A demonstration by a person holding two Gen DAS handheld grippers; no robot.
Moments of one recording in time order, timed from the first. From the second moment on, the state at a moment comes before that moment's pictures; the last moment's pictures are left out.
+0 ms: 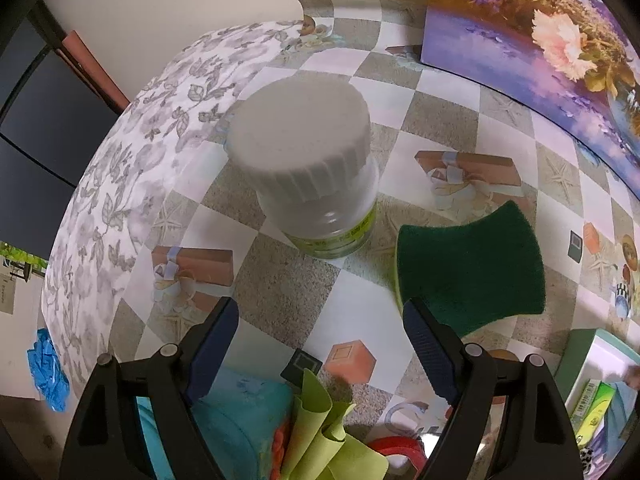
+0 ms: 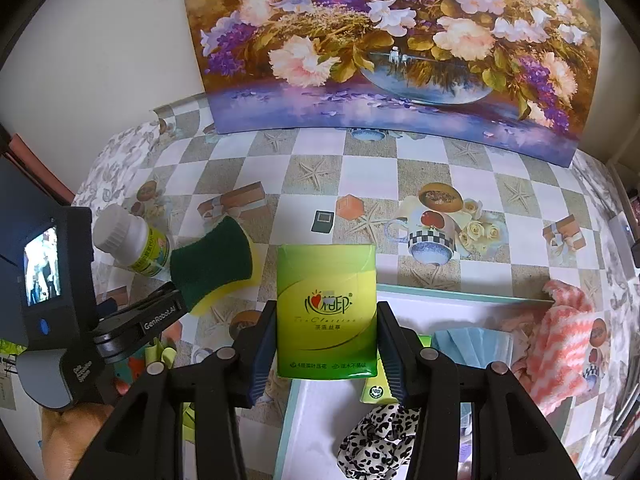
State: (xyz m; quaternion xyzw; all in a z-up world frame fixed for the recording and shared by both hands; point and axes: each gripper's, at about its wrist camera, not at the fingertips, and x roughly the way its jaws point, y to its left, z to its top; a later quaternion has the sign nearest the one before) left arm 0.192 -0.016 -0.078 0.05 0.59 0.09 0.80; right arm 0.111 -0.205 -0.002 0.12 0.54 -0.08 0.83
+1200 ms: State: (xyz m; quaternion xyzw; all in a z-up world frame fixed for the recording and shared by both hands) left arm 0.181 -0.083 -0.073 0.05 0.59 -0.07 0.81; right arm 0.104 -0.225 -0.006 0.14 0.54 -0.09 0.82
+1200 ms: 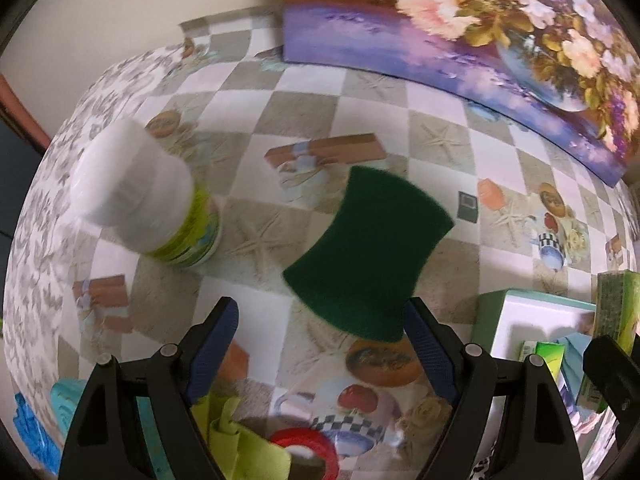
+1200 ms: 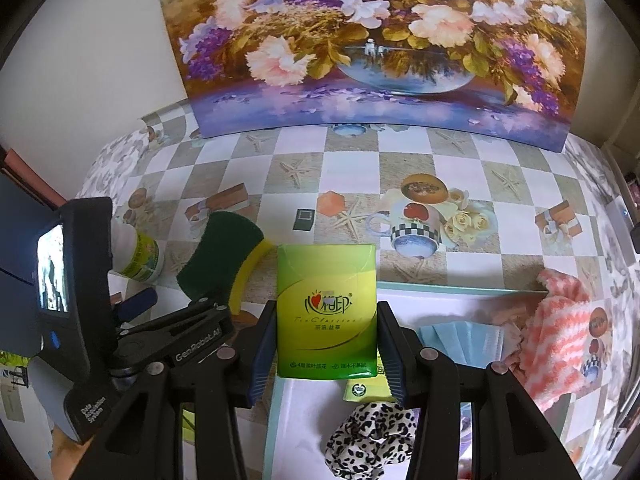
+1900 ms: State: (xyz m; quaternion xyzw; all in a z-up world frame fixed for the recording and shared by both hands) left arm 0.187 -0.097 -0.089 0.05 0.56 -0.10 0.82; right arm 0.100 -0.248 -0.018 0.16 0.55 -0.10 0.81
